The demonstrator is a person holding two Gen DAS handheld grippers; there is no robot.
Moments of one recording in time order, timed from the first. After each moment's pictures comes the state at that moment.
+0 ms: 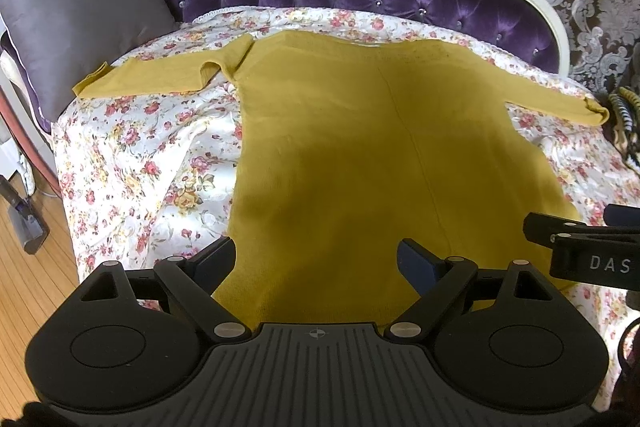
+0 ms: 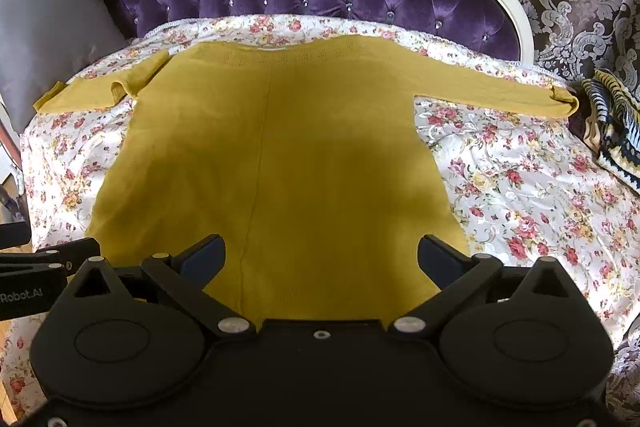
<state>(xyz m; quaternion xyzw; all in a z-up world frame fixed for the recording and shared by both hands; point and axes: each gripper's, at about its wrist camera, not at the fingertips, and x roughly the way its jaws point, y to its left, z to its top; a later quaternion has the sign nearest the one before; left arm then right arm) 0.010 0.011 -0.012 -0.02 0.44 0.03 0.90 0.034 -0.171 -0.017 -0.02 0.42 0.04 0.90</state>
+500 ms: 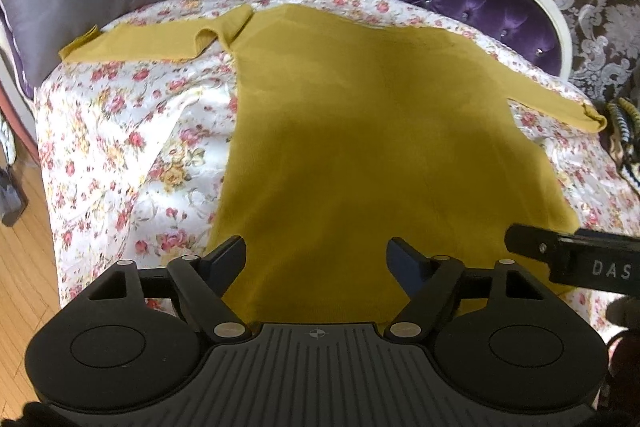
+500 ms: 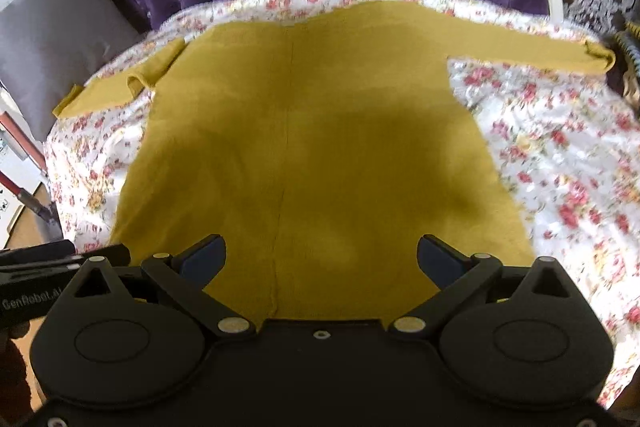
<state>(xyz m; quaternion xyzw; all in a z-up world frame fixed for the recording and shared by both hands) 0.021 0.032 -0.031 -0.07 0.46 0.01 0.88 0.047 -0.172 -0.037 0.04 0.47 0.08 0.88</state>
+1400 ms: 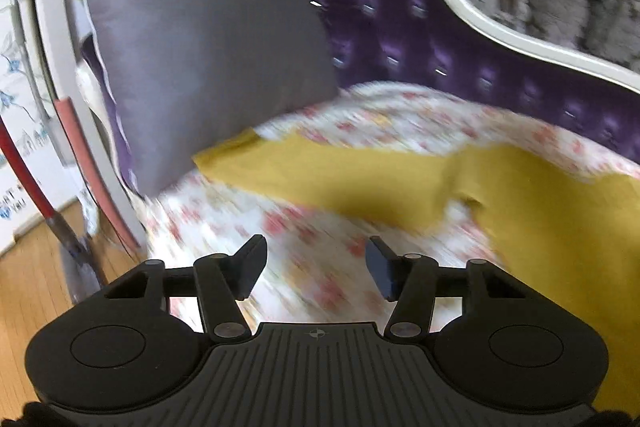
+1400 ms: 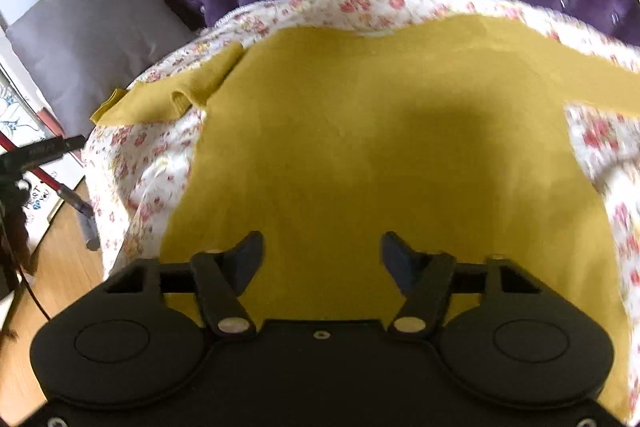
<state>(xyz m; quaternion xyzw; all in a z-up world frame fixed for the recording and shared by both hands) 0.149 0.248 -0.037 -0.04 0.34 0.17 0.92 0.132 -0.121 -0.048 0.04 0.45 0.18 0.87</state>
